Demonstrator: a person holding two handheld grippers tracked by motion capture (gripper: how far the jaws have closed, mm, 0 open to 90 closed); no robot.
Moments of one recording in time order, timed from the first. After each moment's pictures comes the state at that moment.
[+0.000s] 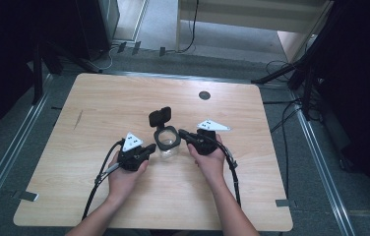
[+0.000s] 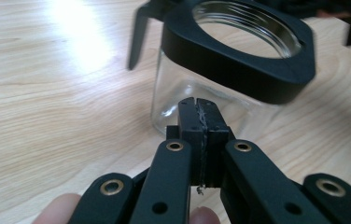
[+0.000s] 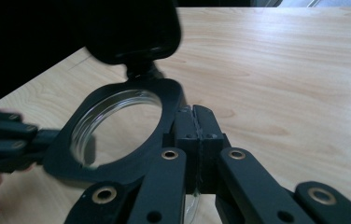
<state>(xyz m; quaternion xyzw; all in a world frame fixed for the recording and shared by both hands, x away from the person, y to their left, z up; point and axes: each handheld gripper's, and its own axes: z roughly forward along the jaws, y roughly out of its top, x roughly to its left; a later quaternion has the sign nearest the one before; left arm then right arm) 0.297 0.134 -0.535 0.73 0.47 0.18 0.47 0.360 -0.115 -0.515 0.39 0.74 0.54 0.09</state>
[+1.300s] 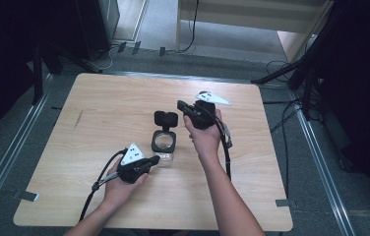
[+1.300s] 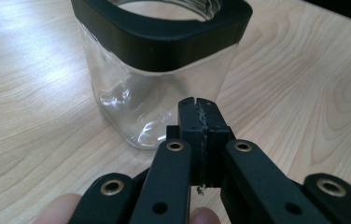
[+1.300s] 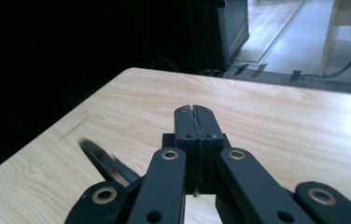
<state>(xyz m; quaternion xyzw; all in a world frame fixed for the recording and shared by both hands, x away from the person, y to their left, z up) 0.274 0.134 -0.547 0.77 0.38 0.14 0.50 0.395 -0.089 -0.434 0.42 0.70 0.56 0.15</state>
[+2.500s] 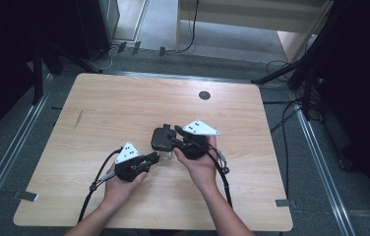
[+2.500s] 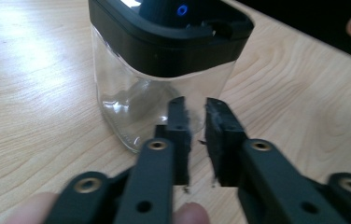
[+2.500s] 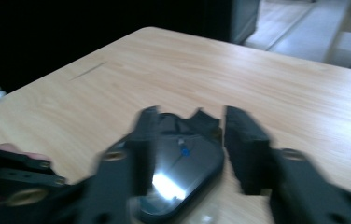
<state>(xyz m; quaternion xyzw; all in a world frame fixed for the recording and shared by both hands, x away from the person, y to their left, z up) 0.273 0.146 -0.548 0.74 0.38 0.12 0.54 0.322 -0.083 -0.466 0.37 0.75 0.52 0.18</state>
